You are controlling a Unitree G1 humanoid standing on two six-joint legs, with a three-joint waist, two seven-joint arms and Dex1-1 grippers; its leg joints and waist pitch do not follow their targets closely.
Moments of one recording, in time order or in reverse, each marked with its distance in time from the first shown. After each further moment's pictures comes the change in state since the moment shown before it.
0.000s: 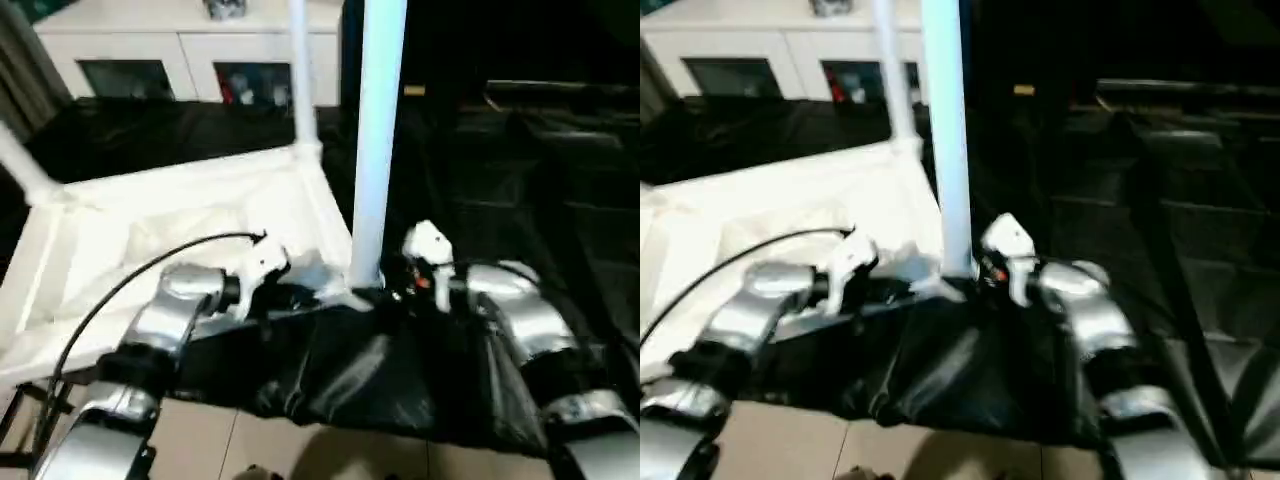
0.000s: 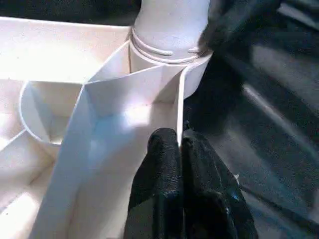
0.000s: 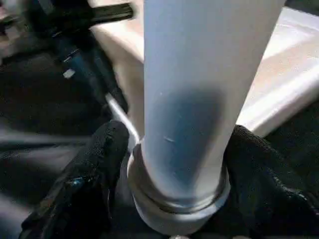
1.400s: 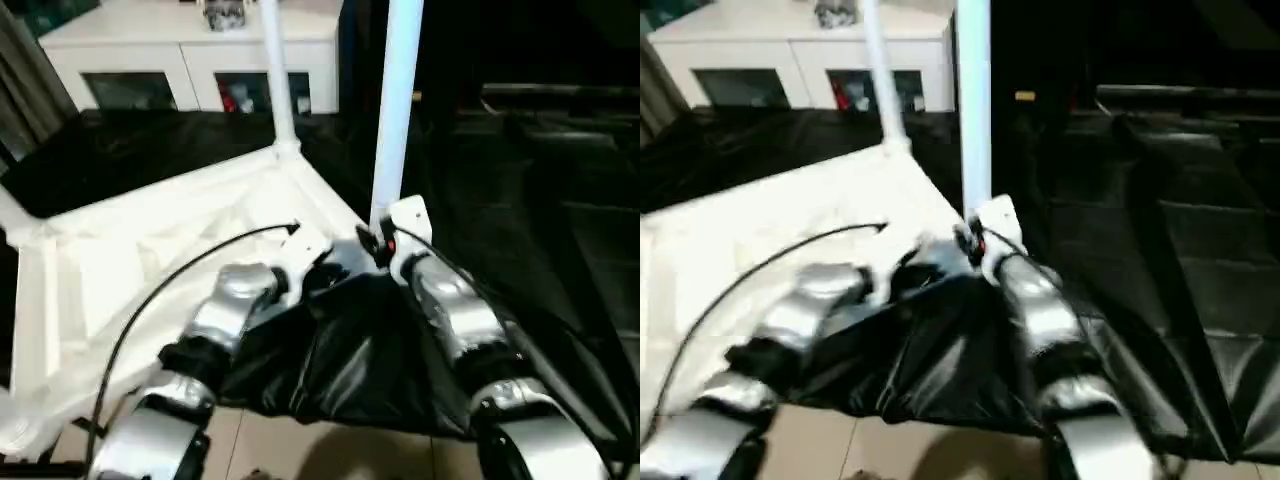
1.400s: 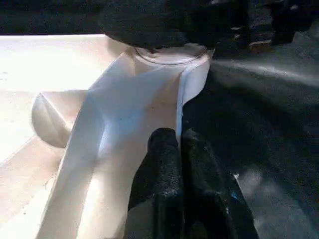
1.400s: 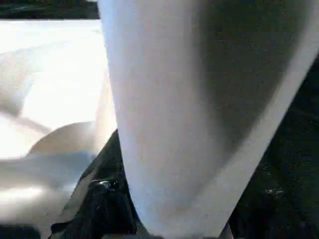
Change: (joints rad) left arm -0.089 -0.227 0.005 0.115 0.102 0.047 0.478; right arm -0.103 0.324 -0.171 0.190 -0.109 0.061 -0.938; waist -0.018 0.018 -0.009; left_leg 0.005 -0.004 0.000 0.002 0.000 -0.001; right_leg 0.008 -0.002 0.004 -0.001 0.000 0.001
